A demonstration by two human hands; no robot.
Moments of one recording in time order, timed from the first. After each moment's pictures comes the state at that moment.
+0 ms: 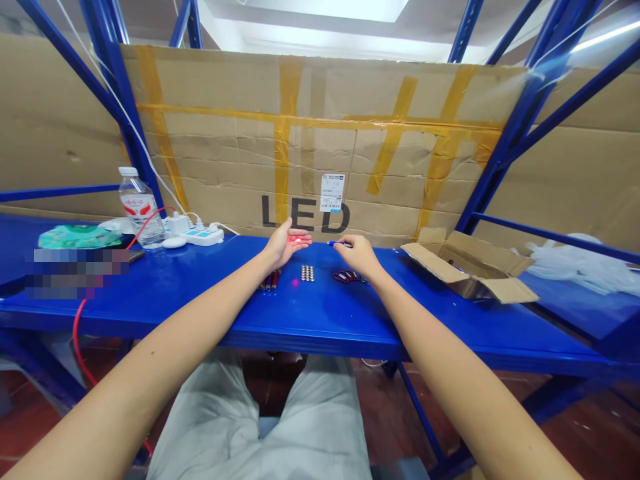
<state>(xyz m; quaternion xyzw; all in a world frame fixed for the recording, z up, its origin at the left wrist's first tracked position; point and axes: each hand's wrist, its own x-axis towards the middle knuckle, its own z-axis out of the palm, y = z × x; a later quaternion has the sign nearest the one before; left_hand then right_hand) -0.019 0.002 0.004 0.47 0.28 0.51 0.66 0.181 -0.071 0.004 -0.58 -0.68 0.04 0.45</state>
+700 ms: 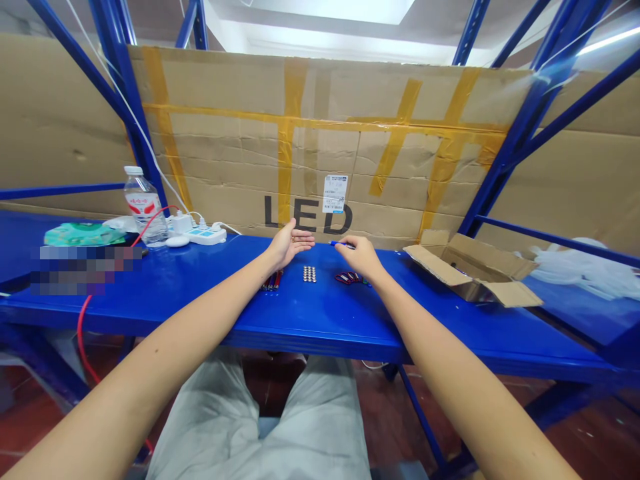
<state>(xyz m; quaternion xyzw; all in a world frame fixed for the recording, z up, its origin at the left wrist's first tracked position) -0.018 0.000 0.003 0.48 0.28 0.50 0.67 0.181 -0.071 0.004 -0.57 -0.69 0.04 0.45</state>
